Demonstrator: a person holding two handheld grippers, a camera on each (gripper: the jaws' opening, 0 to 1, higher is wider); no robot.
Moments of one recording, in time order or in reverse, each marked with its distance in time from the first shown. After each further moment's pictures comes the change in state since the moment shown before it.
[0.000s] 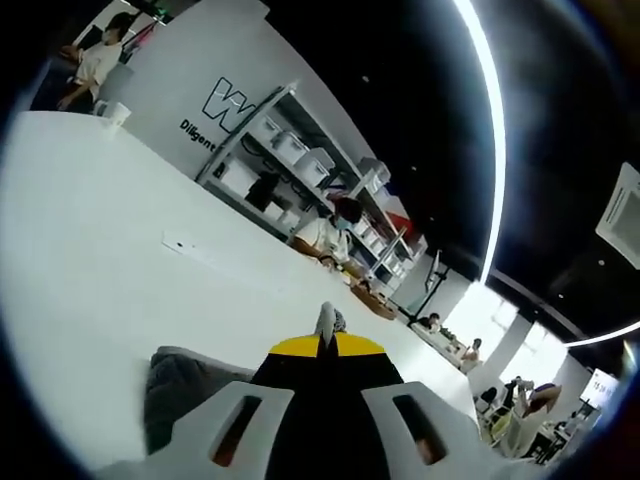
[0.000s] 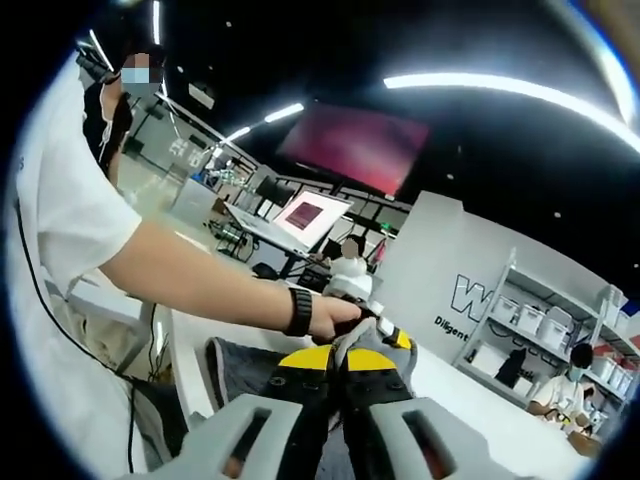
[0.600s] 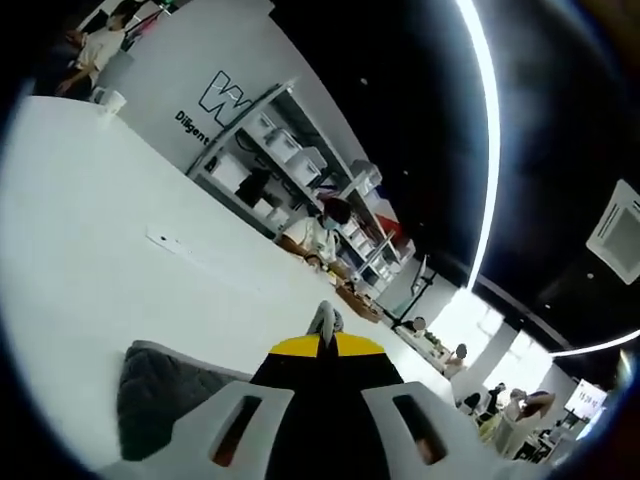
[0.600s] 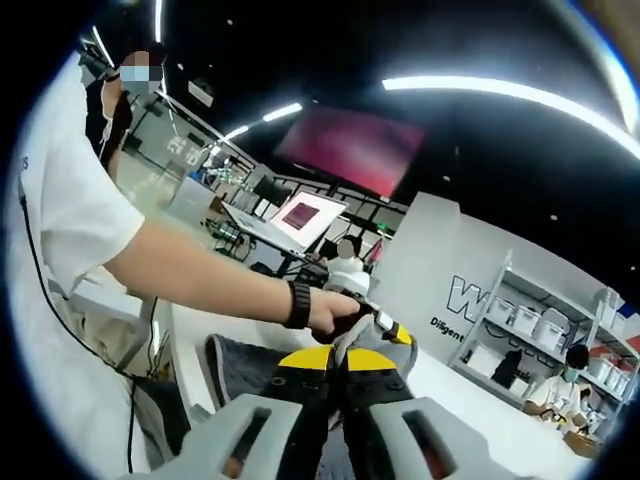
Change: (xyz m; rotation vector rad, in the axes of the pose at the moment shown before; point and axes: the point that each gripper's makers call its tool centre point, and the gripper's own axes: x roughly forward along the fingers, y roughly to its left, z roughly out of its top) left arm 0.002 -0.018 0.002 -0.050 0.012 -0.046; right arm -0.018 0.001 -0.002 0.004 -0.007 -0.009
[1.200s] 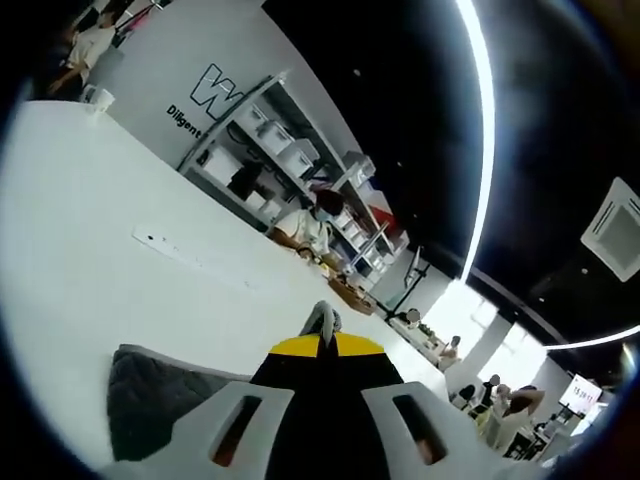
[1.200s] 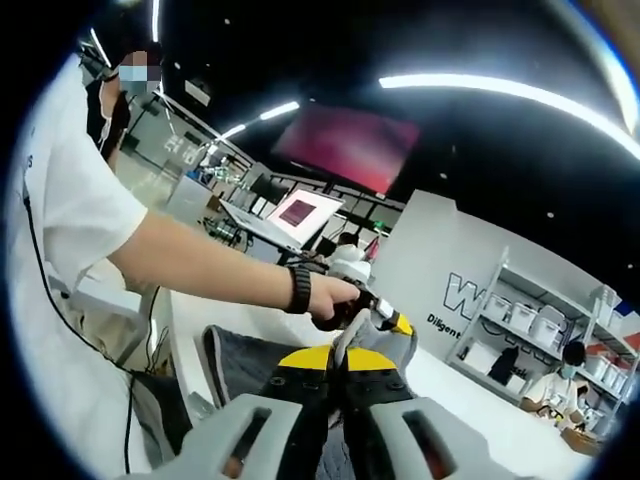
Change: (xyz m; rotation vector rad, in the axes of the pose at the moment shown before) left arm 0.006 -0.013 0.006 0.008 0.033 -0.038; right arm -0.013 -0.005 -0.008 -0.003 0.015 -0.023
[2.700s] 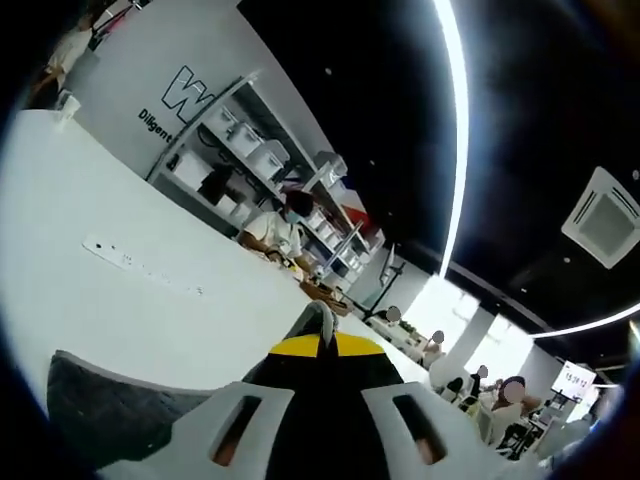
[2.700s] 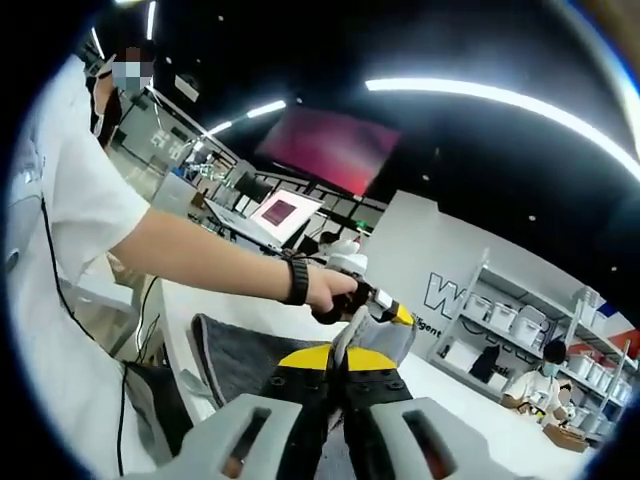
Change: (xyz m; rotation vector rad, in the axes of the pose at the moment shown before) left arm 0.013 -0.083 -0.034 0.046 -0.003 -0.111; right arm -0.033 -0.028 -0.001 -0.022 0.008 -0.082
